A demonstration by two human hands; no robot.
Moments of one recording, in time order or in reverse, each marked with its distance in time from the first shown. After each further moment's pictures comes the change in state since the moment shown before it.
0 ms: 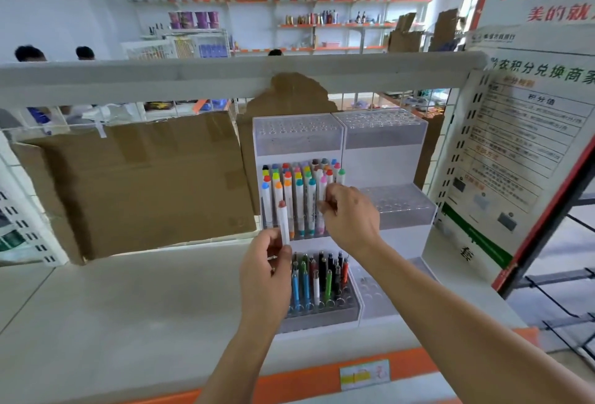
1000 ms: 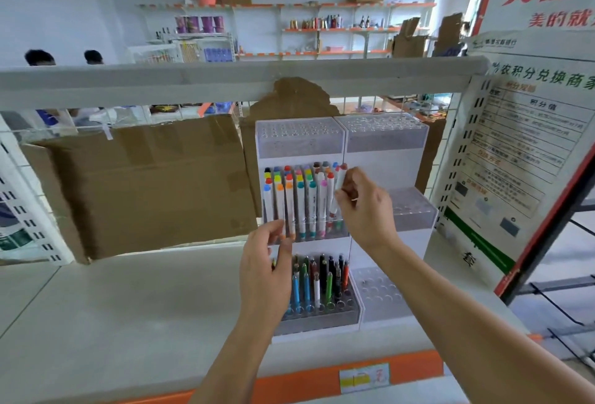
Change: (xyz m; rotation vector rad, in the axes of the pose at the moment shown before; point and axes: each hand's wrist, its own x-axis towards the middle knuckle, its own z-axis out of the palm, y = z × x) left_hand 0.004 0.007 -0.001 0.038 0.040 0.043; right_hand -0.001 0.013 -0.017 0.316 0.180 -0.122
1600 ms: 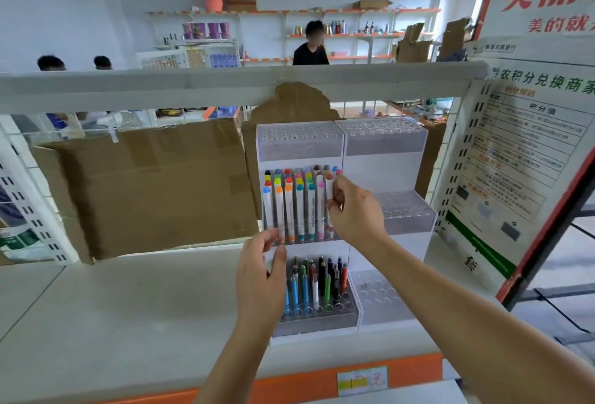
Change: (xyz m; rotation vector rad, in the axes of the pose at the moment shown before) left_hand -0.008 -0.003 -0.001 0.024 0.023 -0.074; right_hand 0.007 -0.001 0.009 -0.198 -0.176 0.071
